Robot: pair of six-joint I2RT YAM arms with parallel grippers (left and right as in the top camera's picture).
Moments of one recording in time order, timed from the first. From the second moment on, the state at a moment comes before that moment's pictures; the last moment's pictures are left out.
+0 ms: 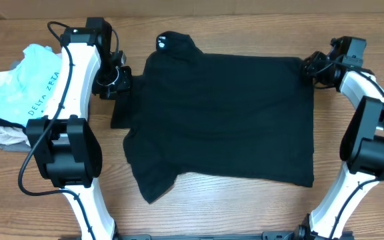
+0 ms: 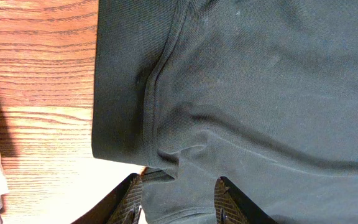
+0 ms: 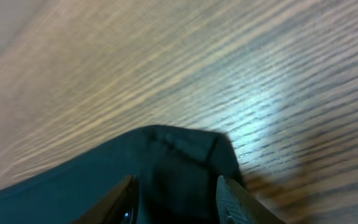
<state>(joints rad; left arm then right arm) 0.00 2.11 1.90 -1.36 0.15 -0.12 -0.27 2.20 1.50 -0.22 -0.30 0.36</state>
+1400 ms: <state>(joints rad) 0.00 2.11 1.90 -1.36 0.15 -0.12 -0.32 2.22 1.52 -0.31 -0.44 0.38</state>
